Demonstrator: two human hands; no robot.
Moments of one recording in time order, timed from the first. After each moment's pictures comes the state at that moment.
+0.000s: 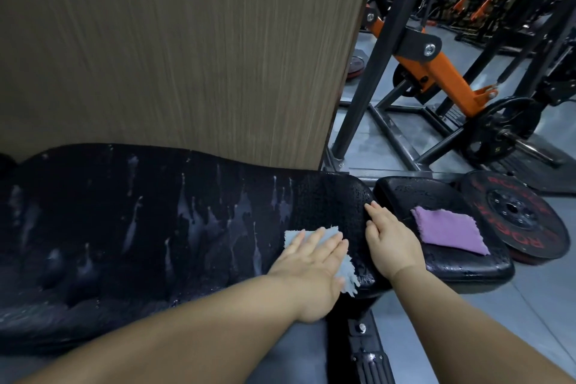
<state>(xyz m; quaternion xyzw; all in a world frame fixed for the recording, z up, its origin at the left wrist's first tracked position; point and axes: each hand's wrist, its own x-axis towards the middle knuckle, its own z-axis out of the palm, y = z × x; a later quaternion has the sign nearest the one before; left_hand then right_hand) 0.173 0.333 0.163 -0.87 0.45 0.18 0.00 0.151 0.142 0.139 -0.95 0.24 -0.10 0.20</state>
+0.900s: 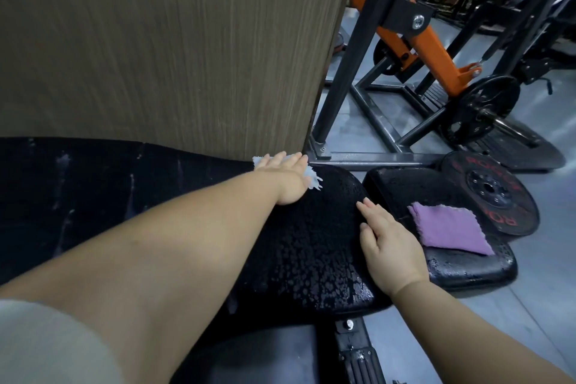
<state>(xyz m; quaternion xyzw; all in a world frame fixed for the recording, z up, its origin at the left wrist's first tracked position) 0.340 0.269 0.167 -0.91 0.36 0.20 -0.03 0.156 0.138 0.131 -0.95 0.23 -0.12 0.19</state>
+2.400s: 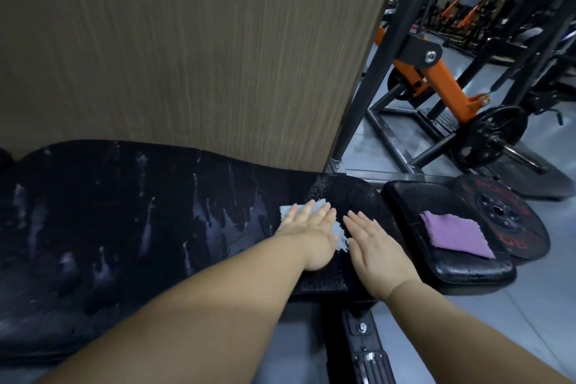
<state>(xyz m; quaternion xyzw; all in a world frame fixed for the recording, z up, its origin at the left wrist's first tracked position) 0.235 0.335 0.170 -0.90 0.39 0.20 -0.04 0.150 0.191 0.142 -1.00 0.06 -0.04 0.05</state>
